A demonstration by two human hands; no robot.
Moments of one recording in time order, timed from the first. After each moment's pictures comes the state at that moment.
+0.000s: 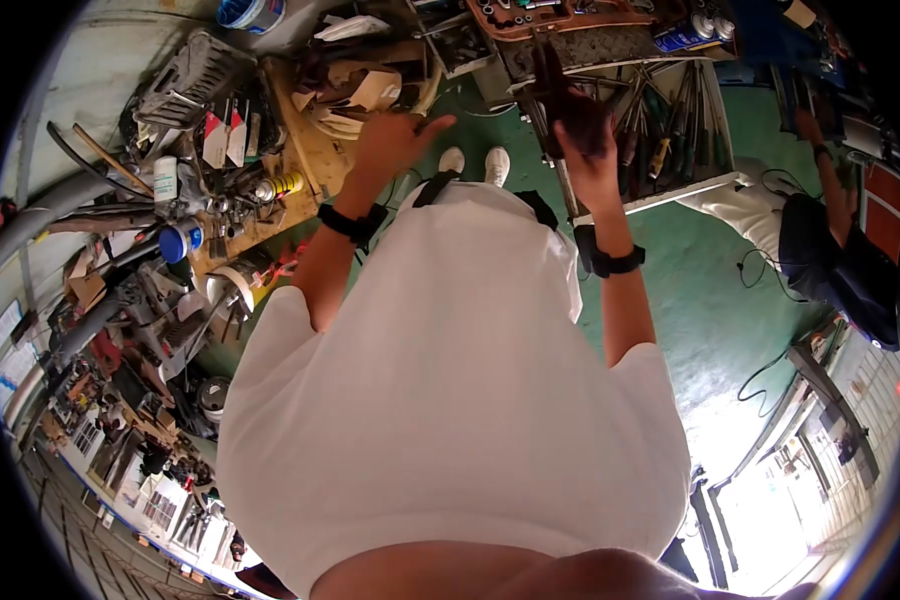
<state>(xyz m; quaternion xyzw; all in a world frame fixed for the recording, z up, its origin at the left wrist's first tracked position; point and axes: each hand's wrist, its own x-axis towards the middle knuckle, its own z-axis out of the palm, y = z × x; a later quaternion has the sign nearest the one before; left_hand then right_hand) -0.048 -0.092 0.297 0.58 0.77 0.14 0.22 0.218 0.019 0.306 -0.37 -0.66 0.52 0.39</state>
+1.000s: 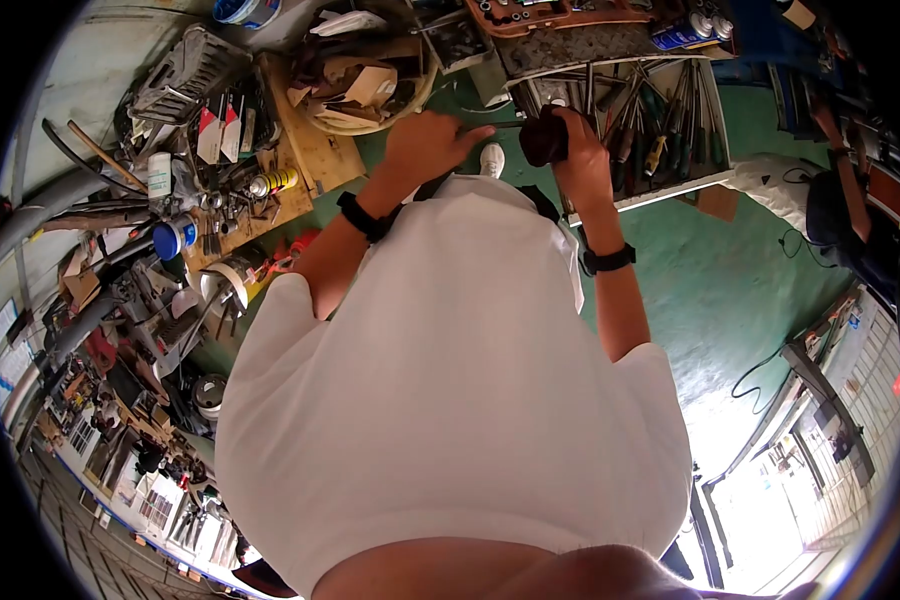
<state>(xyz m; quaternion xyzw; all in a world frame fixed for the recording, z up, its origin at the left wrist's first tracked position) -0.002 -0.077 0.311 0.64 0.73 0.14 0.19 0.230 0.011 0.302 -0.40 -0.85 0.27 0.21</state>
